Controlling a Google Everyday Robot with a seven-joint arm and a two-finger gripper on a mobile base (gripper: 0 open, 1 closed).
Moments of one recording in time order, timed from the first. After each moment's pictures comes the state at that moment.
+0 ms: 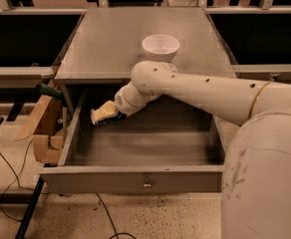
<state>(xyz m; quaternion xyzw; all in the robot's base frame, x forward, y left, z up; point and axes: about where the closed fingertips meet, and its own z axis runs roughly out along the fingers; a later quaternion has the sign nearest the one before) 0.677 0.100 0.689 -0.24 0.92 0.23 0.22</state>
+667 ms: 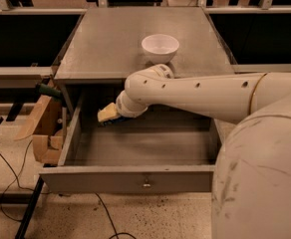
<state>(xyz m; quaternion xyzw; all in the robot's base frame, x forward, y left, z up) 0.680 0.077 0.681 -0.17 0.94 0.16 0.25</state>
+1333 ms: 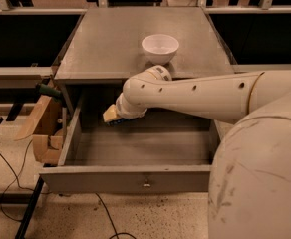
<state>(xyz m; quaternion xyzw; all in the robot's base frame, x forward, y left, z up) 0.679 0.076 0.680 -0.16 0.94 0.15 0.26</state>
